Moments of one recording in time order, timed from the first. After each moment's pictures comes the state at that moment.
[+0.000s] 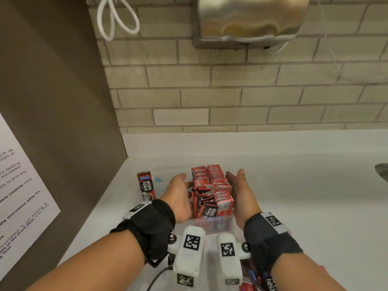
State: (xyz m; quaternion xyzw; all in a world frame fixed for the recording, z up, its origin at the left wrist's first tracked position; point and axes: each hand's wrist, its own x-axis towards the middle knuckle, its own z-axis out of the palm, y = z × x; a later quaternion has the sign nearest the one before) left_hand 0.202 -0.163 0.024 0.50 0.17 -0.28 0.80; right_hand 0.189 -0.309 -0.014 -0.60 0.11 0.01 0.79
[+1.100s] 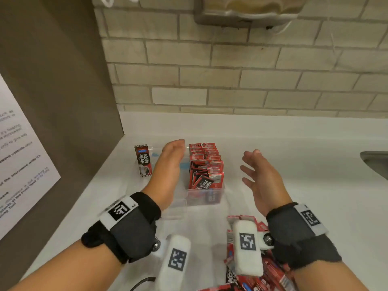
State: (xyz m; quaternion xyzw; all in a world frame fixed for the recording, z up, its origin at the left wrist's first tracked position) left_hand 0.141 -0.153 0.045 0.68 -0.01 -0.01 0.73; right_hand 0.125 -0.340 0.025 -0.66 0.12 -0.07 0.74
